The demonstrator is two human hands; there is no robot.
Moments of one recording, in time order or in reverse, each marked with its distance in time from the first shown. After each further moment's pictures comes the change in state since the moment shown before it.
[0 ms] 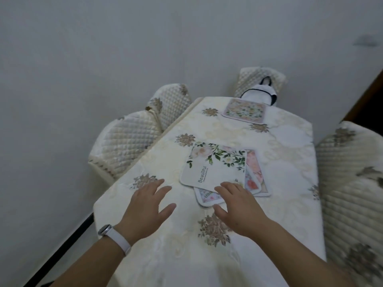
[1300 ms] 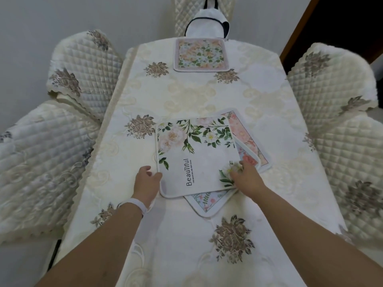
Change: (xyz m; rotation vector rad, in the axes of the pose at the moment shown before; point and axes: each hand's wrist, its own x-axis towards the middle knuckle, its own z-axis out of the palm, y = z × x) left_hand 0.270 -0.085 0.167 -0.739 -0.336 -0.608; right_hand 0.147 0.118 0.125 0.697 0.053 1.078
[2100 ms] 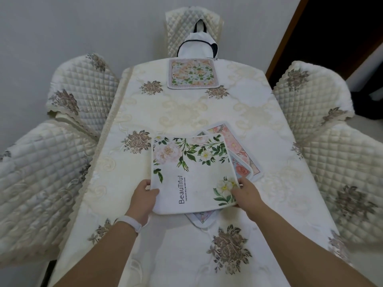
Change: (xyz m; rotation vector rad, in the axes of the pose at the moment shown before) left_hand -0.026 0.014 -0.009 -0.258 -0.126 -0.005; right_hand -0.031 0.006 -0.004 0.401 0.026 0.124
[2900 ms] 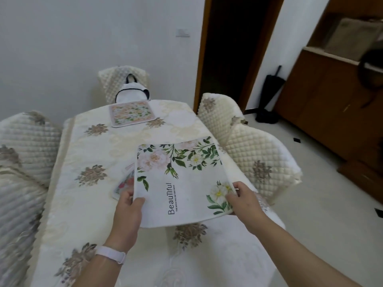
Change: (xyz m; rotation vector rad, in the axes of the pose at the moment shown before) left_hand -0.157 0.024 0.011 -0.153 -0.298 0.411; right_hand -0.223 0.038 -0.097 0.244 0.328 -0.184
